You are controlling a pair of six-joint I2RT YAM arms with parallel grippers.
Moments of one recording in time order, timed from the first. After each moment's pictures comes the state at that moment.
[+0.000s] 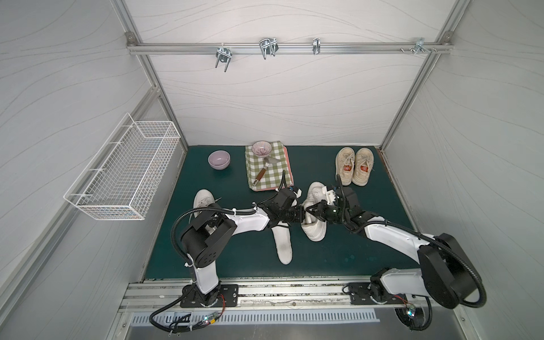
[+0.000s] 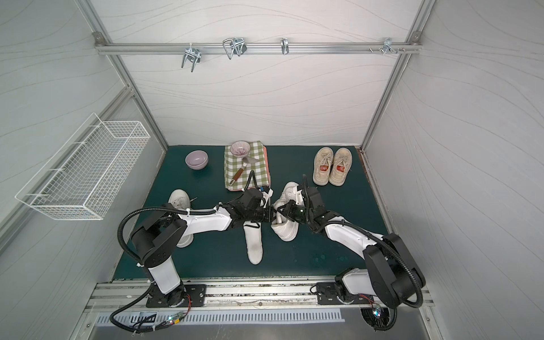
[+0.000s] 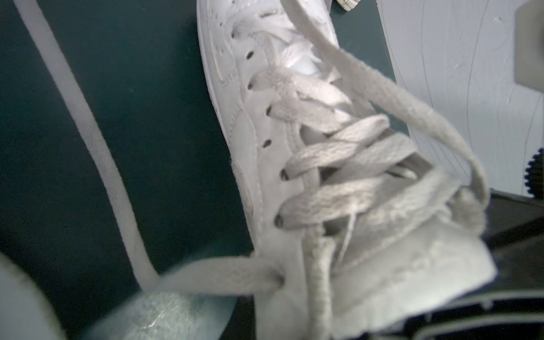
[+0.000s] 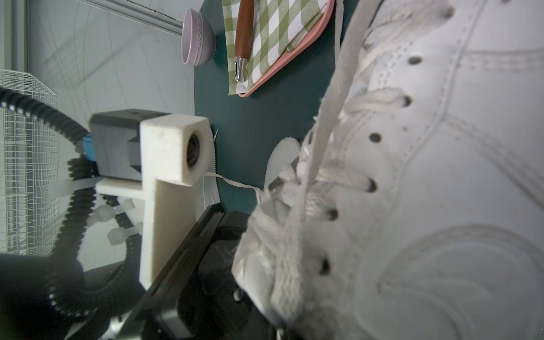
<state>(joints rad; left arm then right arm) -0.79 1.78 0.95 0.12 0.29 -0.70 0.55 1.32 0.60 0.11 -0.50 0.89</state>
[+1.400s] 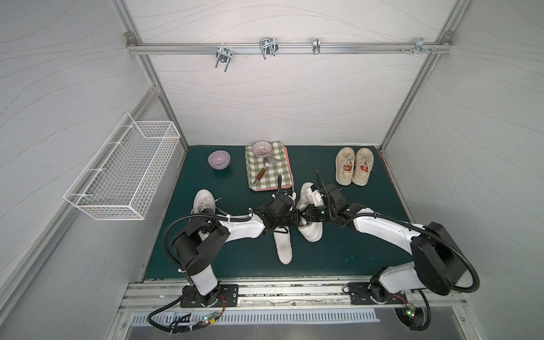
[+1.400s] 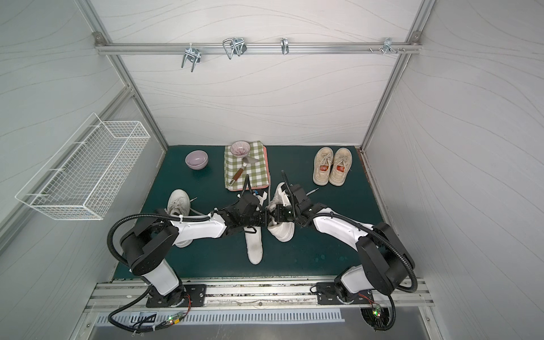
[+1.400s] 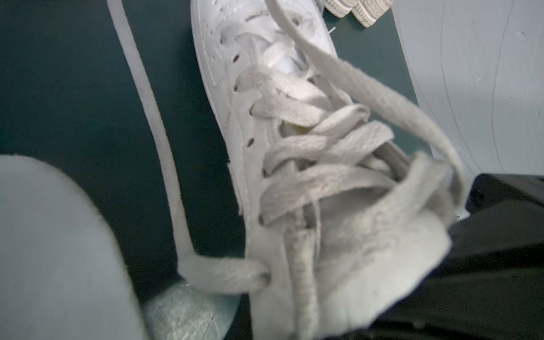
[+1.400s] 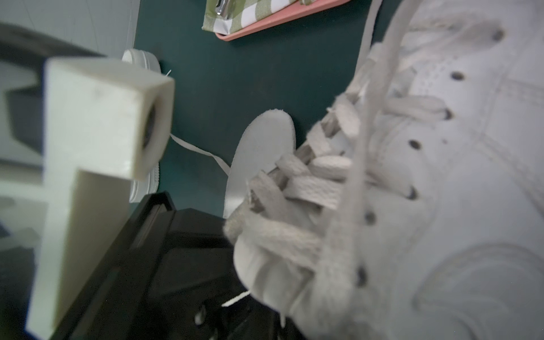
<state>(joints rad) -0.82 1.69 0.84 0.15 0.14 -0.71 0.69 1.43 0.78 -0.15 -0.34 0.59</state>
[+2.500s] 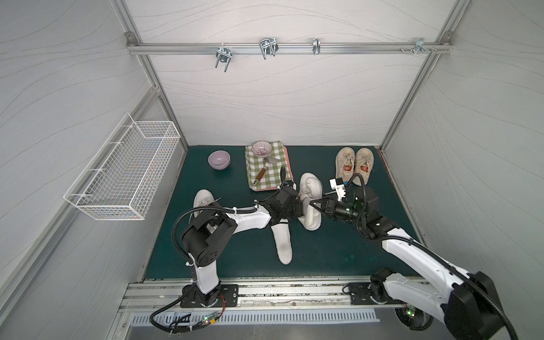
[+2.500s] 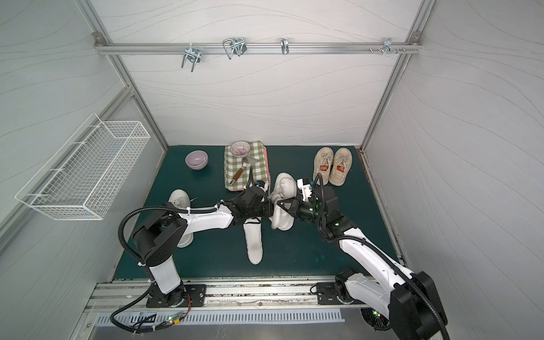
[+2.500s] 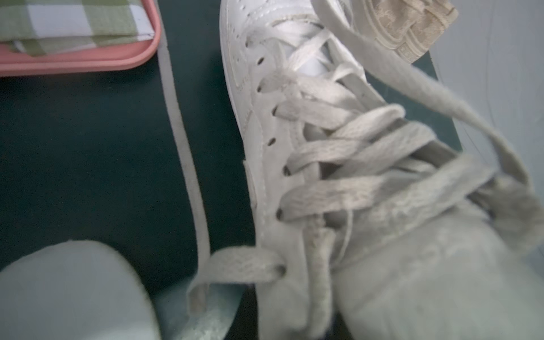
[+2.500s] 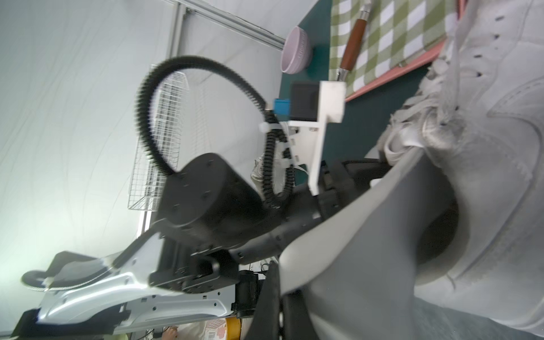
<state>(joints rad) -0.77 1.80 1.00 0.05 0.00 -0.67 0.51 1.00 0.60 0.12 -0.67 1.01</state>
